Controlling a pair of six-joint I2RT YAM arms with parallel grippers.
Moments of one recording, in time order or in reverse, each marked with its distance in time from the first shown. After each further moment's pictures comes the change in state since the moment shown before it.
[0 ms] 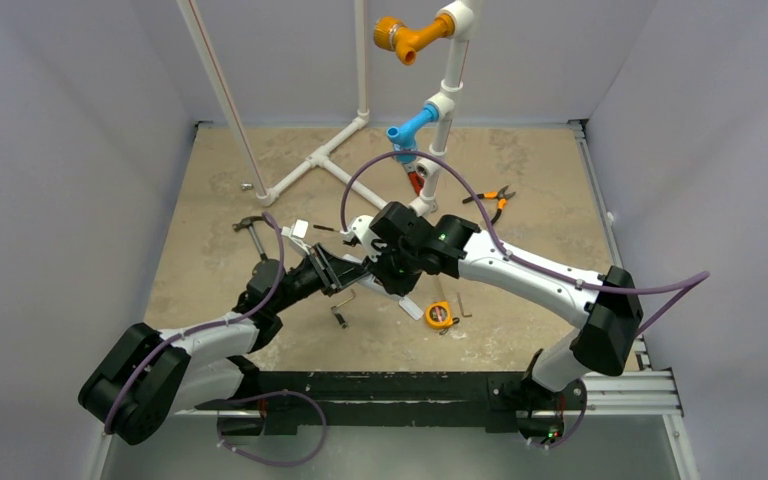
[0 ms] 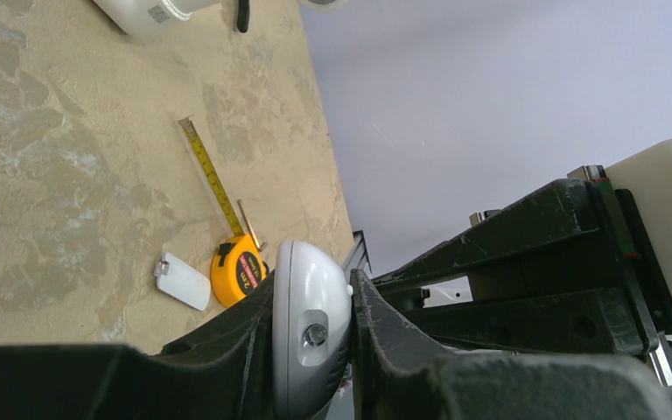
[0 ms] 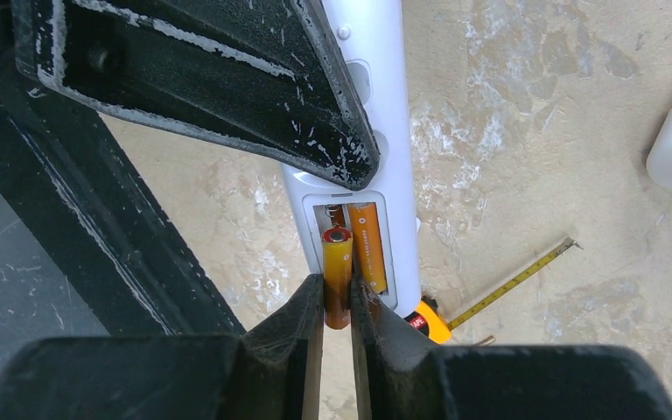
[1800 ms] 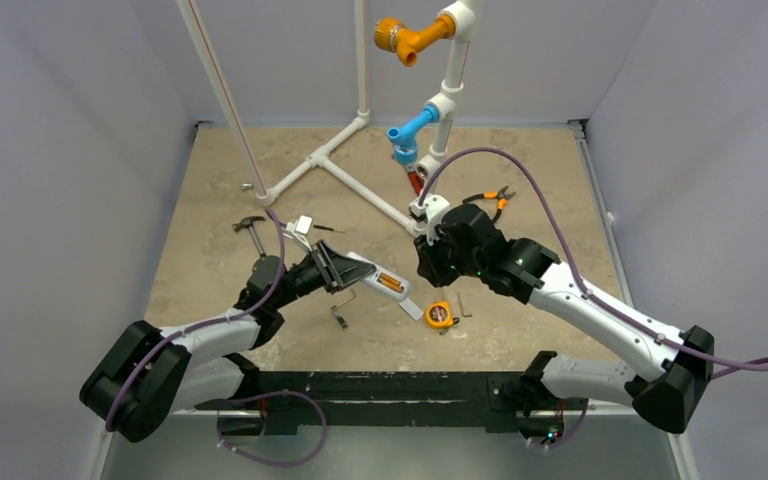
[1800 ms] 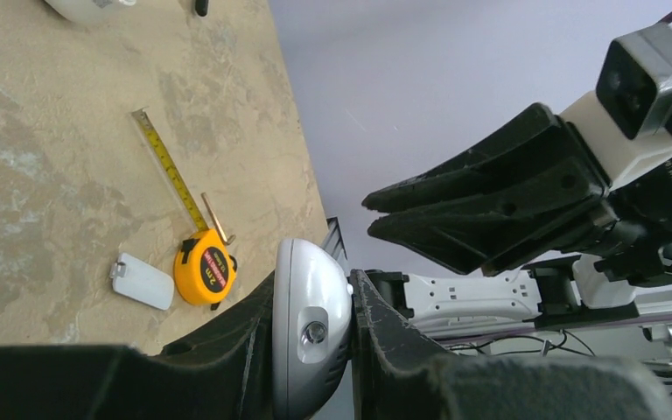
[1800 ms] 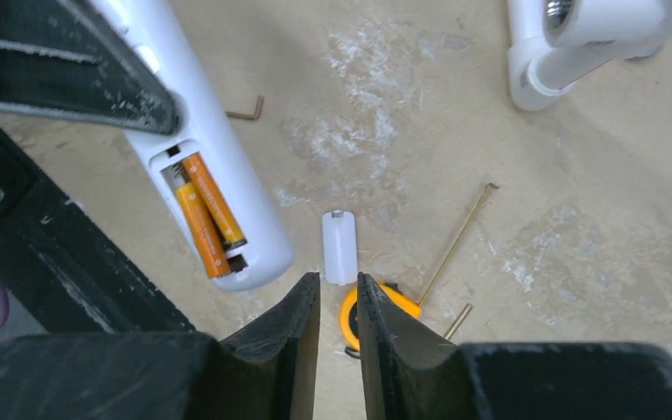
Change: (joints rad) left arm 0.000 0.013 0.024 0.023 0.052 -0.042; right arm -0.146 -0.382 -0.301 0.226 0.094 0.182
